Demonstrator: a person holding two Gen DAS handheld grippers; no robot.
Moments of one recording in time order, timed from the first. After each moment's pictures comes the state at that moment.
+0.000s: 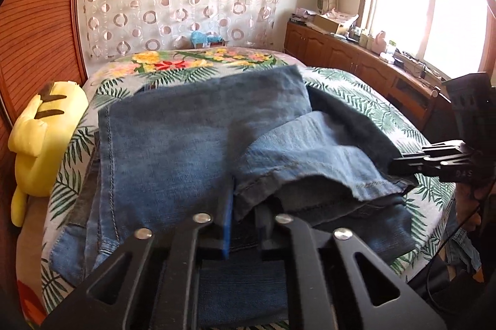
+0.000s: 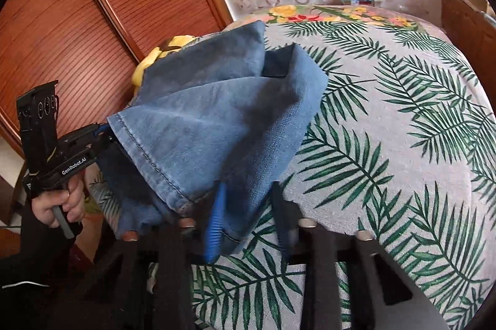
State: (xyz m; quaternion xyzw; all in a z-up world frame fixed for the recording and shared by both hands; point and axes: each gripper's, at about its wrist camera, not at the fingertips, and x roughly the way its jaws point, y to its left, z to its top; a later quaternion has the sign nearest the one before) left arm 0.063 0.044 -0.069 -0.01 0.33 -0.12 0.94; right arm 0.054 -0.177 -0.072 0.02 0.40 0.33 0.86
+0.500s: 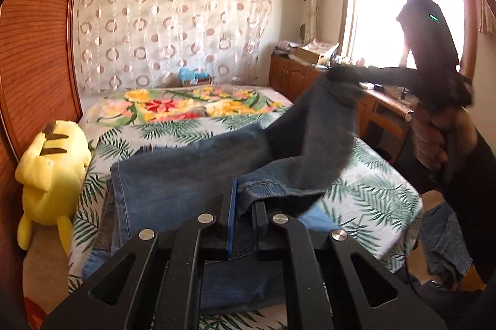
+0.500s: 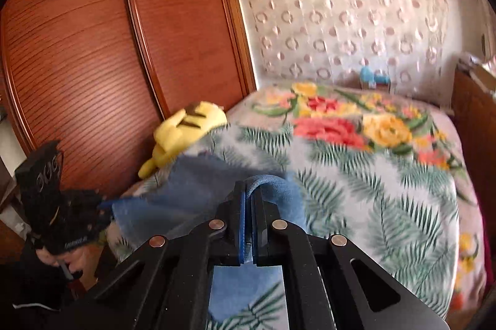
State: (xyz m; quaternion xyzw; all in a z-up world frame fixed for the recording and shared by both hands) left arm 0.022 0.040 0.001 -0.01 0.26 -0.15 0.95; right arm 0.045 -0.173 0.072 -0.02 0.23 0.35 0.91
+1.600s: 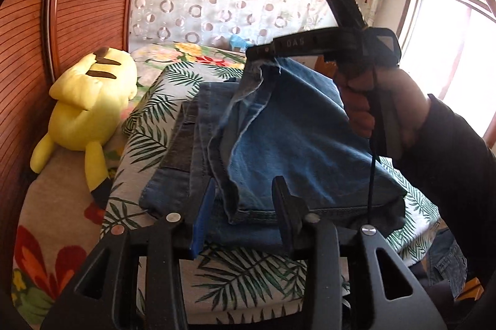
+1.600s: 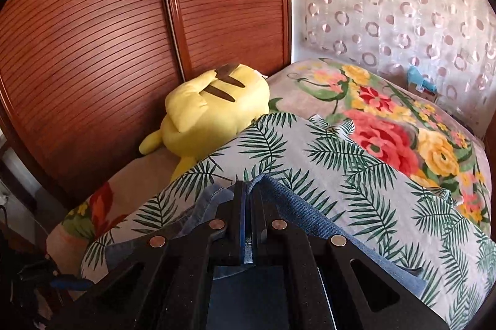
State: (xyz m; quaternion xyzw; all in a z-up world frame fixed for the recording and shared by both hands) left arm 0.008 0.136 -0.064 -0.11 0.33 -0.06 0.94; right arm 0.192 0.047 0.046 -0.13 0.30 0.40 0.86
